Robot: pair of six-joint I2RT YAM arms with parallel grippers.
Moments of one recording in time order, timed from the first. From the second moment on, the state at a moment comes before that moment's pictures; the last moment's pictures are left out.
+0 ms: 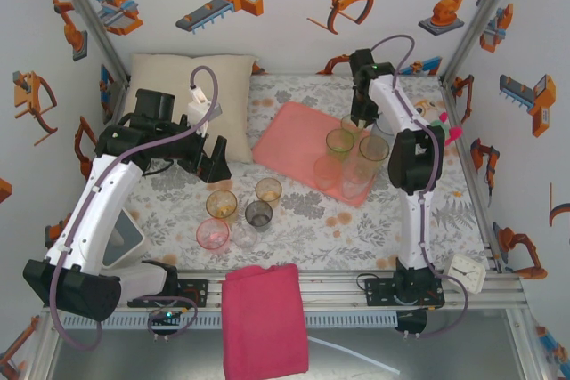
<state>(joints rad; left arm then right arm) -0.32 1.22 1.35 -1.04 0.50 0.24 0.23 2.27 2.14 -1.10 0.22 0.38</state>
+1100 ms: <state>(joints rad) -0.32 1.24 1.35 -1.04 0.51 0.24 0.23 2.33 2.41 -1.18 0.18 0.36</state>
